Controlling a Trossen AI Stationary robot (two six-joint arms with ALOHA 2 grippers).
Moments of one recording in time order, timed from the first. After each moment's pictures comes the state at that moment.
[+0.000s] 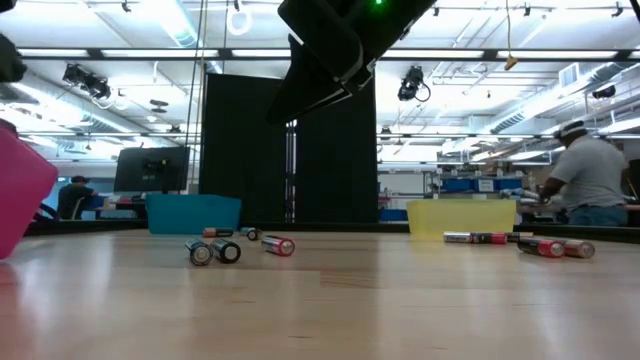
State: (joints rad) left arm -0.98 1.19 0.56 -0.61 -0.34 -1.13; right arm 0.28 1.93 1.40 -0.26 0.53 0.14
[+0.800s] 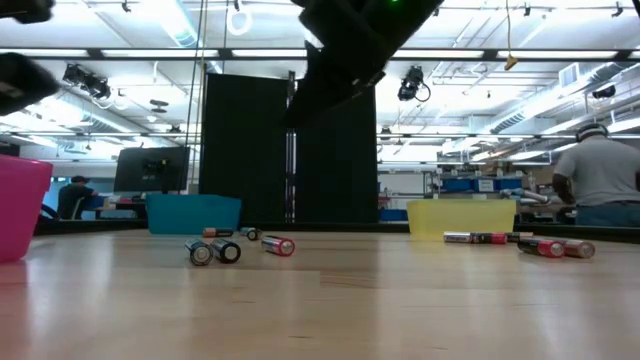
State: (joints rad) left arm -0.91 1.19 0.68 -0.63 -0.47 -0.94; right arm 0.31 1.93 1.40 -0.34 0.53 0.09
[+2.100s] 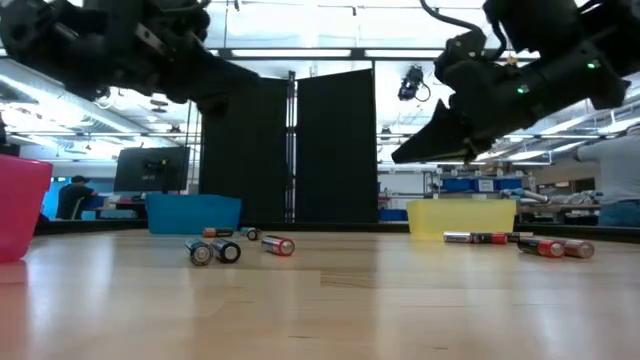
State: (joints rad) left arm -0.05 1.22 0.34 0.76 0.08 0.00; right arm 0.21 1.49 0.46 0.58 0.50 0.28
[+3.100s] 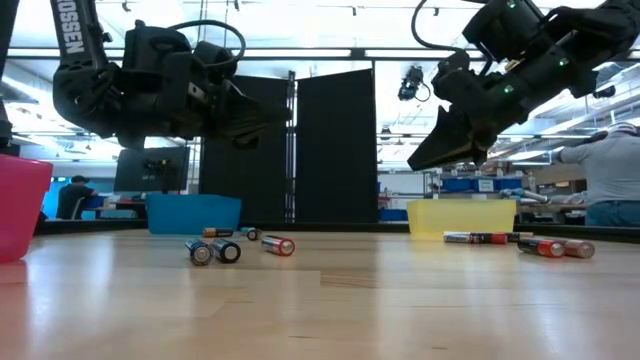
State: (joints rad) left arm 0.15 1.63 0.34 1.30 0.32 -0.01; right arm -0.02 1.27 0.47 0.22 0.26 0.38
